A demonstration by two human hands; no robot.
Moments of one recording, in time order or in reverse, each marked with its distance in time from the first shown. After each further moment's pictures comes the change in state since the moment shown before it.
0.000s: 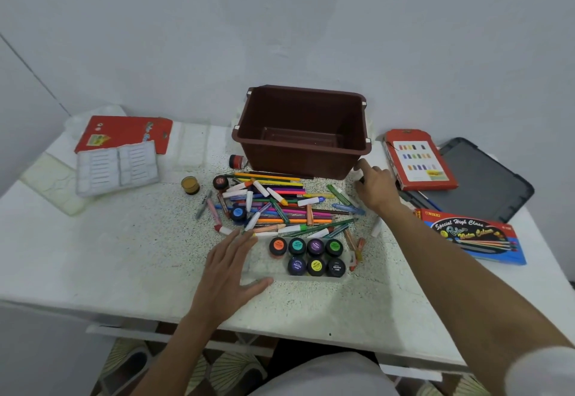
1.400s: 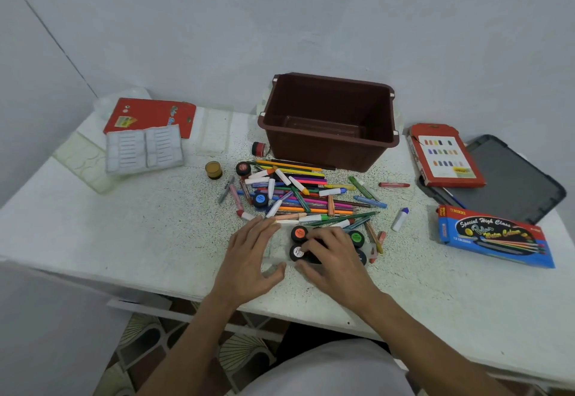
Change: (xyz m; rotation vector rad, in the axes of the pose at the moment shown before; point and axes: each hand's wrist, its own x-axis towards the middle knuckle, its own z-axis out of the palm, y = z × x) left_hand -0.003 0.000 -0.005 -0.090 -0.027 -0.034; right_hand -0.178 -0.105 0.038 0.194 0.076 -0.604
